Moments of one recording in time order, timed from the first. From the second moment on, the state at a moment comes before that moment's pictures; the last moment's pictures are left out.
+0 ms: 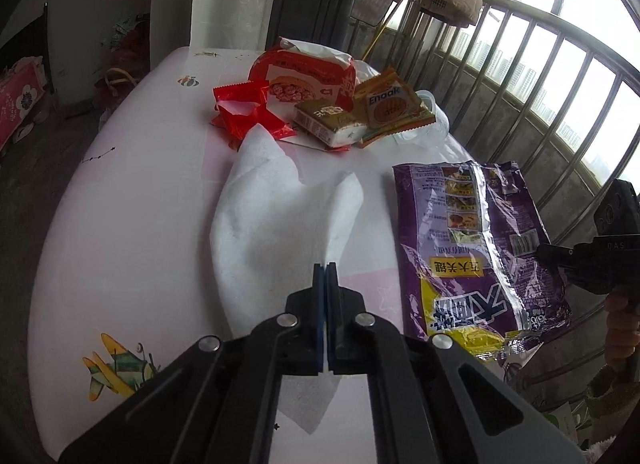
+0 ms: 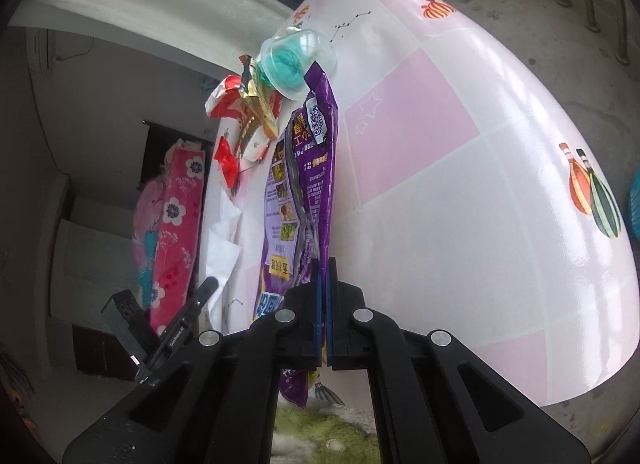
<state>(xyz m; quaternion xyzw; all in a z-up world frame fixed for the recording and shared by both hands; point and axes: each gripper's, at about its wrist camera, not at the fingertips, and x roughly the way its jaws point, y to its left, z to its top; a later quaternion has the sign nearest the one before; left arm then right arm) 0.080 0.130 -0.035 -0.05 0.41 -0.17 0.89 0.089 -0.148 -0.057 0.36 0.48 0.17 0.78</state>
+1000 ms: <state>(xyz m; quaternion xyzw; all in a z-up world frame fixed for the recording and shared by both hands) 0.125 -0.243 0.061 0.02 0.44 -0.54 0.72 -0.073 -0.341 -0.006 0.34 0.27 -0.26 0.86</state>
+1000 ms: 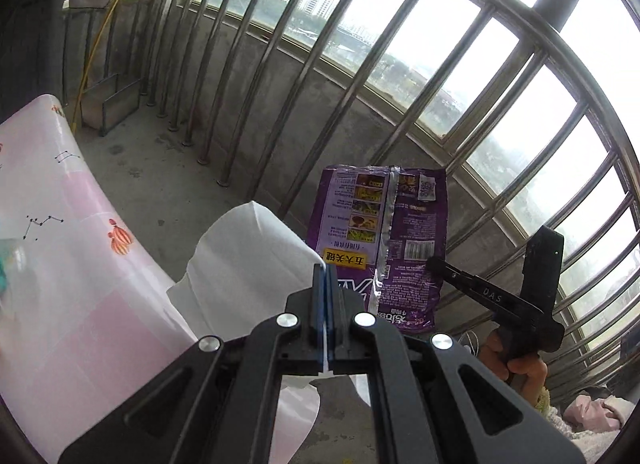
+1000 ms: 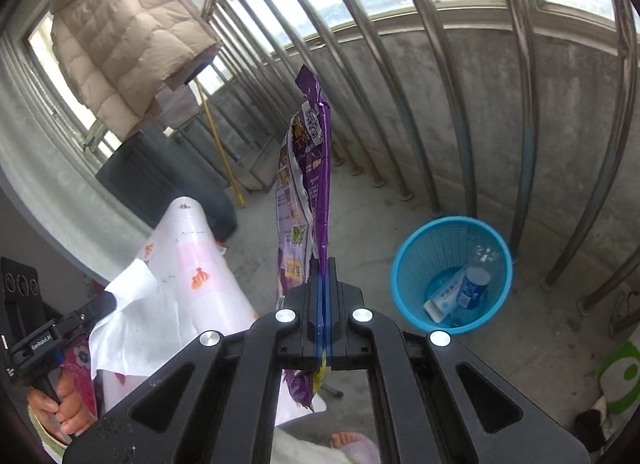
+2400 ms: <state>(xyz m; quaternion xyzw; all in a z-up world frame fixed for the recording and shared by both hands) 0.122 -0.486 -0.070 0.21 0.47 -0.55 0.66 -0.067 -0.469 -0.200 0.44 0.29 -0.39 0.76</state>
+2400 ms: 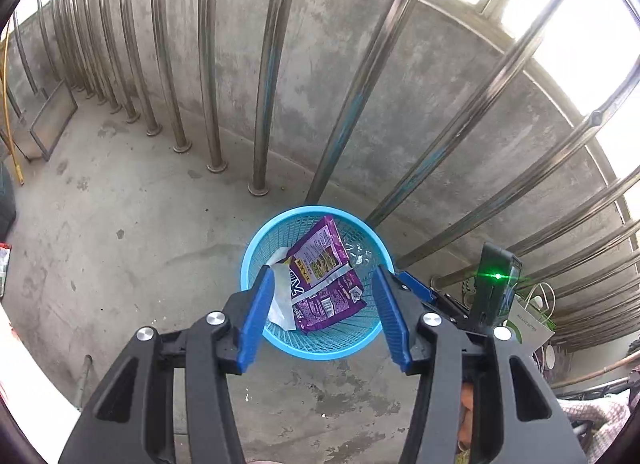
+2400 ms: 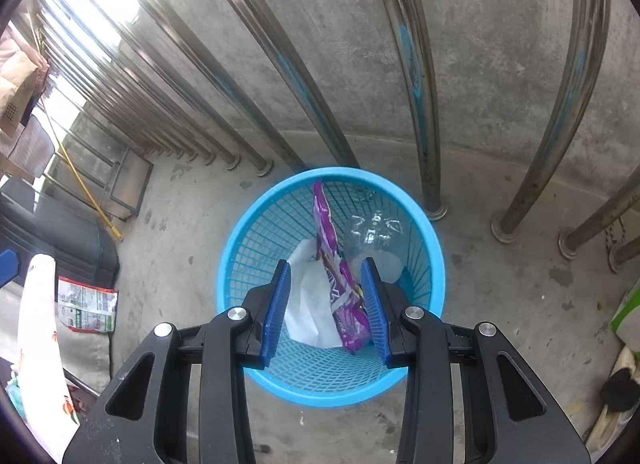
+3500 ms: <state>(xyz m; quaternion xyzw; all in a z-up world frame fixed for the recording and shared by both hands) 0.333 0.157 0.050 -0.15 0.34 -0.17 0.91 0.301 -0.141 0.016 0.25 0.37 0.16 0.88</state>
